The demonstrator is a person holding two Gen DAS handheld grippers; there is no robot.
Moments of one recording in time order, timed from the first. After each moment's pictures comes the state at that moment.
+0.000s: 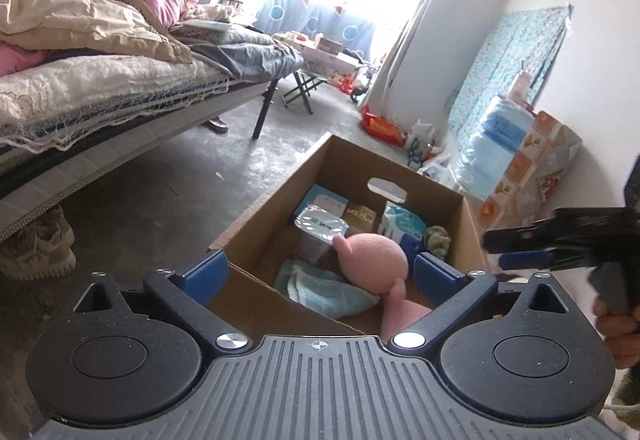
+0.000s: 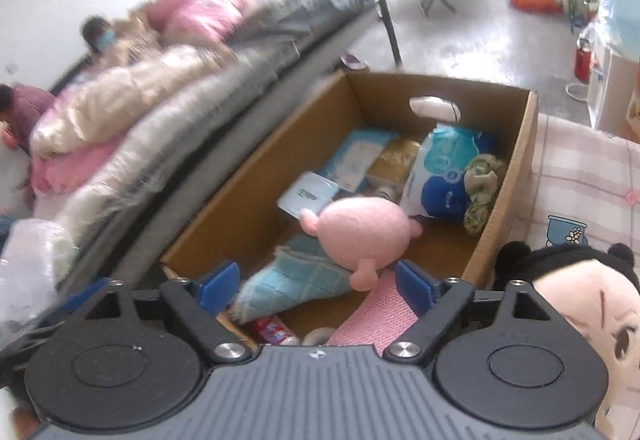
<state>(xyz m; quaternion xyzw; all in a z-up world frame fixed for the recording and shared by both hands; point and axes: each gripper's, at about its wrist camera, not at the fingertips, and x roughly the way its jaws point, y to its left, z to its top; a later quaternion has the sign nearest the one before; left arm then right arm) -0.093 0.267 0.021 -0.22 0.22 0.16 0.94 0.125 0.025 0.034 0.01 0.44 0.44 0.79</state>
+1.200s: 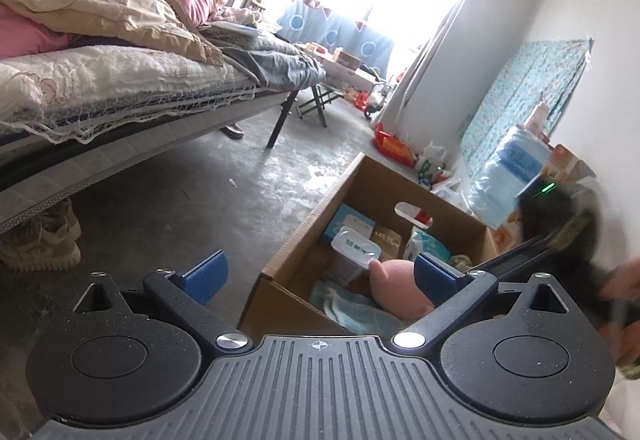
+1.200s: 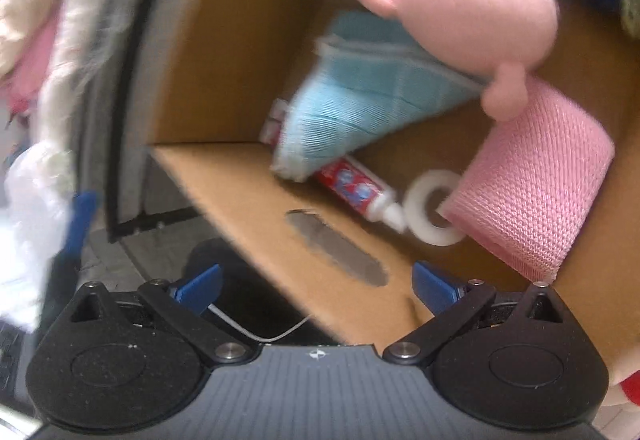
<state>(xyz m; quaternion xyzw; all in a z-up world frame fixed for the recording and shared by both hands) -0.103 0.311 0.008 -0.26 0.19 0.18 0.93 0.151 0.161 -0.045 -0.07 0.75 0.39 0.53</state>
